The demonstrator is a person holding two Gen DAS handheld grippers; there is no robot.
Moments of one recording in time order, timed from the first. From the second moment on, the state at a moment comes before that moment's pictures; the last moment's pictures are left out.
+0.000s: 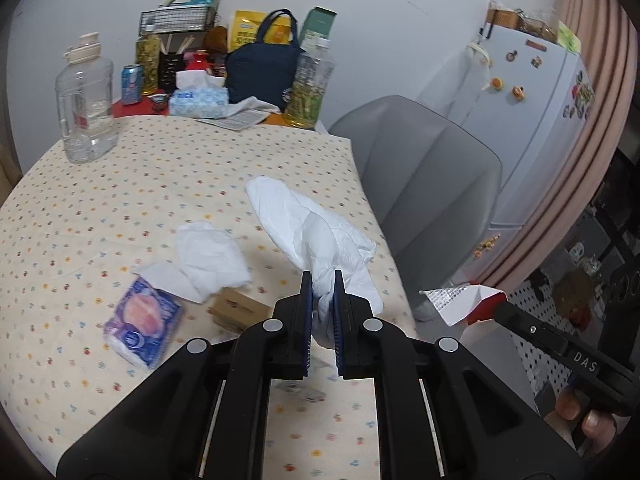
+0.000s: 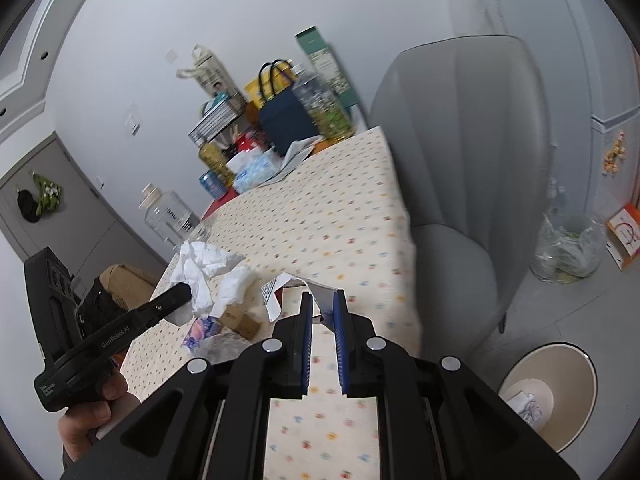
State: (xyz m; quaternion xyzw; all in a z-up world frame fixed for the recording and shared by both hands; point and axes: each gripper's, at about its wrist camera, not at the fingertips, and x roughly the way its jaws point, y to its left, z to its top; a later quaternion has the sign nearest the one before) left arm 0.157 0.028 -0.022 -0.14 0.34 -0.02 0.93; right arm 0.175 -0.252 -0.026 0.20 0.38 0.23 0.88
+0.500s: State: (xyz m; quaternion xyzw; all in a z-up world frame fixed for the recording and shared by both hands) left arm 0.173 -0.061 -0.035 -0.11 0.36 -0.10 0.92; right arm 0.154 -0.351 -0.029 0.21 0.37 0.14 0.90
